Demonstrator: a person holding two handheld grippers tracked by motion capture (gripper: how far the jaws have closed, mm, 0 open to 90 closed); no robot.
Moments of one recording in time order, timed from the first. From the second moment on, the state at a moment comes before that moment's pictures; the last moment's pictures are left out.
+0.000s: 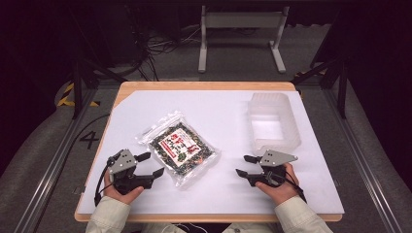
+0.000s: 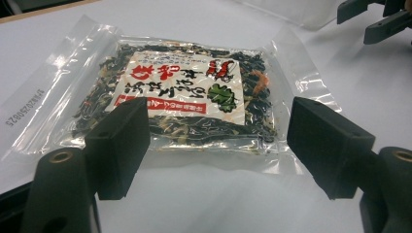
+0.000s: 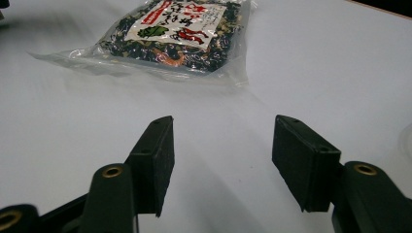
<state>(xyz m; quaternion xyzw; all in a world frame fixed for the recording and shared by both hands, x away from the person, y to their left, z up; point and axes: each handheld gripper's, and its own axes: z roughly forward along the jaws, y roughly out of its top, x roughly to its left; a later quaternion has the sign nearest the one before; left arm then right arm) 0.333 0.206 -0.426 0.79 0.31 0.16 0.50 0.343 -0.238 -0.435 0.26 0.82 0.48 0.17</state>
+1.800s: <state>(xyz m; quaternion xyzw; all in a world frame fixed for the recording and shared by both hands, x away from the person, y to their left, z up) 0.445 0.254 -0.405 0.73 0.44 0.18 0.49 0.340 -0.233 -0.434 0.25 0.83 0.46 0.20</state>
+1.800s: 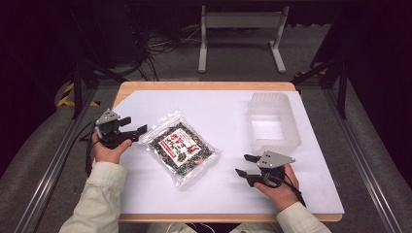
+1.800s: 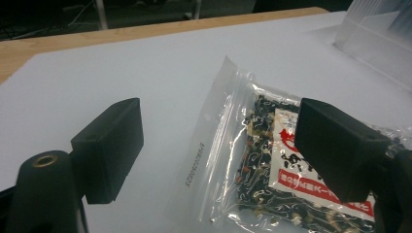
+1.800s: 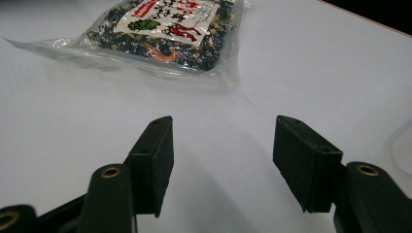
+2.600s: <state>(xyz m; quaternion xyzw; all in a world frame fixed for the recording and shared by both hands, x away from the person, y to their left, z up) 0.467 0.247 -0.443 0.76 0.47 0.12 0.43 0.334 -0.235 -0.435 0.25 0.83 0.47 0.18</state>
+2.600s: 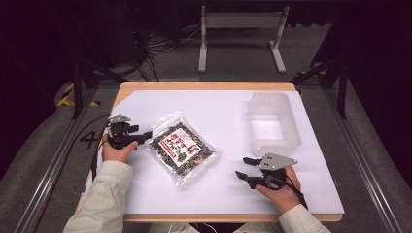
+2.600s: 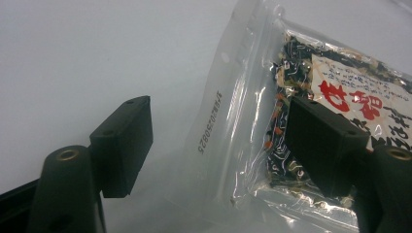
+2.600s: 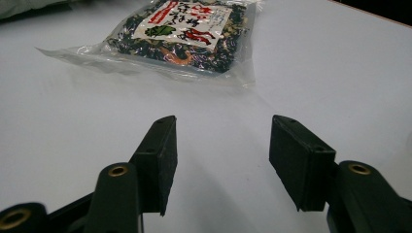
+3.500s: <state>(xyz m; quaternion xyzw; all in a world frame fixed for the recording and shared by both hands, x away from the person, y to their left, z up) 0.468 0.245 -0.451 0.78 0.47 0.05 0.41 0.334 -0.233 -0.436 0.25 0.83 0.47 0.17</state>
